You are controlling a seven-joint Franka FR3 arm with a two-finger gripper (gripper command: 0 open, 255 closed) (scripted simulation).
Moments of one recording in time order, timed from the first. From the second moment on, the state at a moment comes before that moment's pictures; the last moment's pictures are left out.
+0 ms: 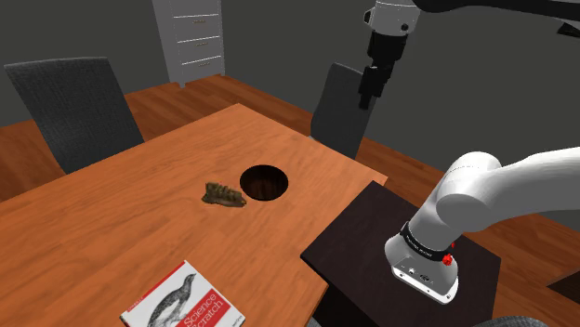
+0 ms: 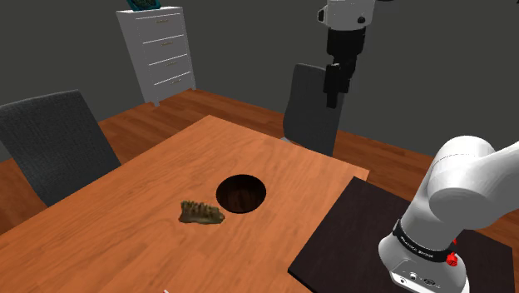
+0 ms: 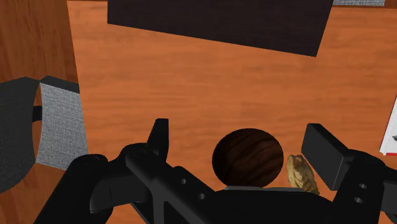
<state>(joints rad) 0.01 -0.76 0.06 -2.33 -0.01 1.51 -0.06</state>
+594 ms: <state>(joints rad) 0.05 -0.65 0.14 -2.42 0.02 1.74 -0.01</state>
